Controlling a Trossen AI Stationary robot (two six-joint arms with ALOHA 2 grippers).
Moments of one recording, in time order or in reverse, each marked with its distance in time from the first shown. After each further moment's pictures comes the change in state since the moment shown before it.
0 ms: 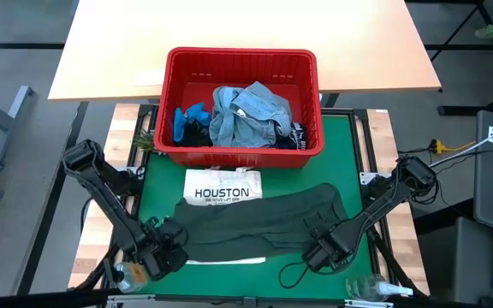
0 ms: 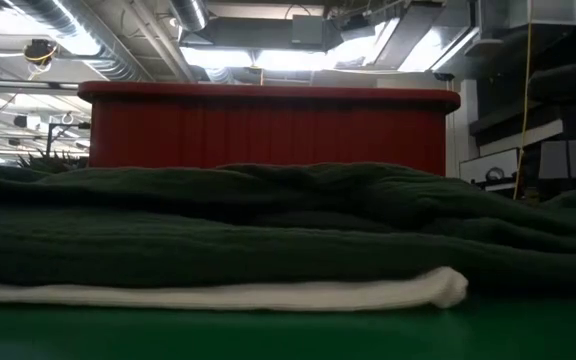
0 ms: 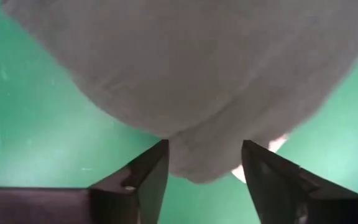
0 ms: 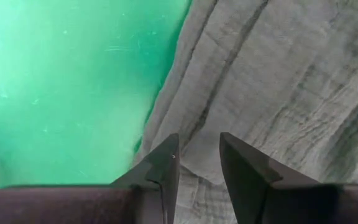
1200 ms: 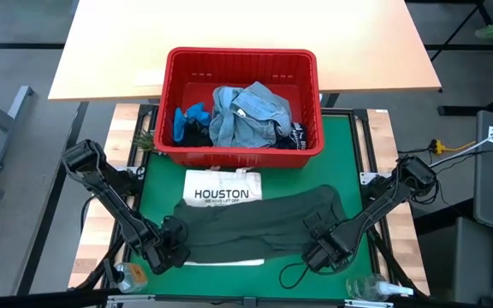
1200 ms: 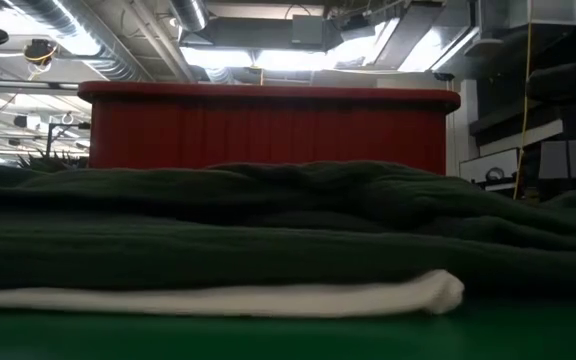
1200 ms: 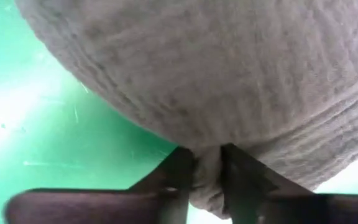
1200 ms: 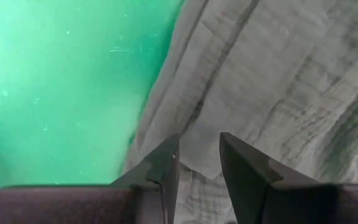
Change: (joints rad) left arm 0.000 0.003 -0.244 0.359 0.100 -0.146; right arm 0.000 -0.001 0.001 0.002 -0.001 -0.021
